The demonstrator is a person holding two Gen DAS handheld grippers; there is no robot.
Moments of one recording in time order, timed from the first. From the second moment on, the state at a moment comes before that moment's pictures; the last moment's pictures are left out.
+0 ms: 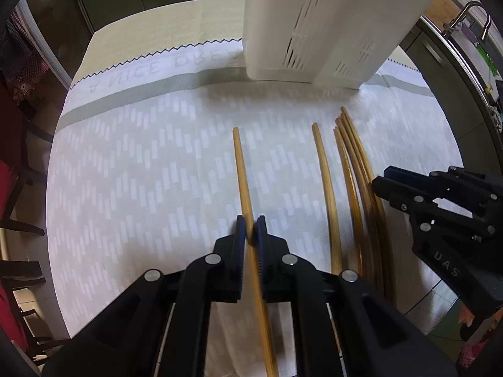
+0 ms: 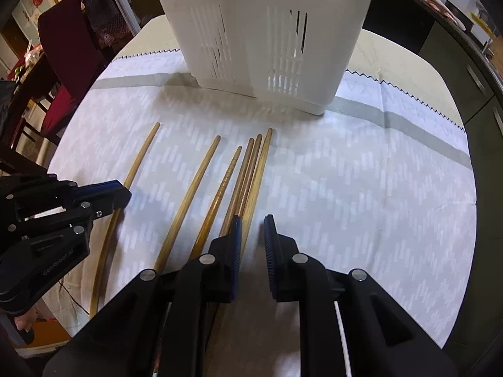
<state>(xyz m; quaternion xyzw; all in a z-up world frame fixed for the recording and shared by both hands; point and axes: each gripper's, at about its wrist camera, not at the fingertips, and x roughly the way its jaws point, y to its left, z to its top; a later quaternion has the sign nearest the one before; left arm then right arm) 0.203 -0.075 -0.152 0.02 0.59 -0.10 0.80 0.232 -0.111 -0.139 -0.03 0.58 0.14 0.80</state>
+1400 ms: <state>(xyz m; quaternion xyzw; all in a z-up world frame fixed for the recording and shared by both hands) 0.200 -0.073 -0.110 0.01 0.55 -0.14 0.82 0.214 -0.175 -0.076 0.06 0.53 0.21 0.82</state>
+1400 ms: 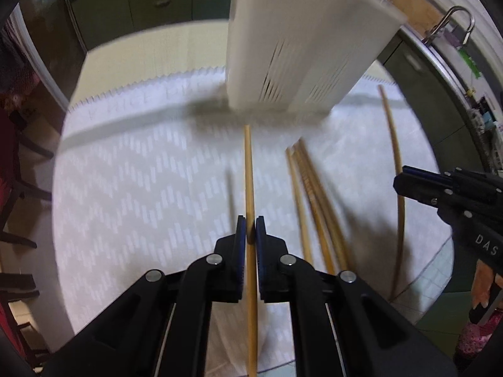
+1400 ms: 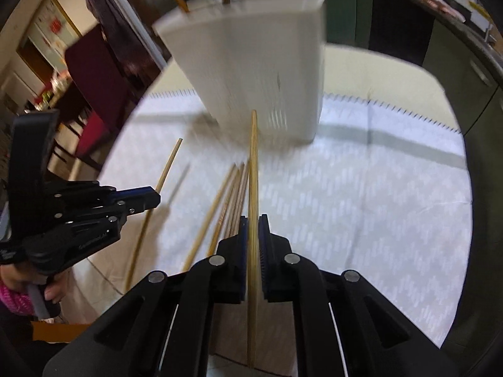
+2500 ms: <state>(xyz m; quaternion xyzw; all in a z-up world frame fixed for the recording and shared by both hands) 0.197 -0.094 0.156 0.03 0.34 -0.15 0.93 0.183 -0.212 0.099 0.09 0.37 0.24 0.89</state>
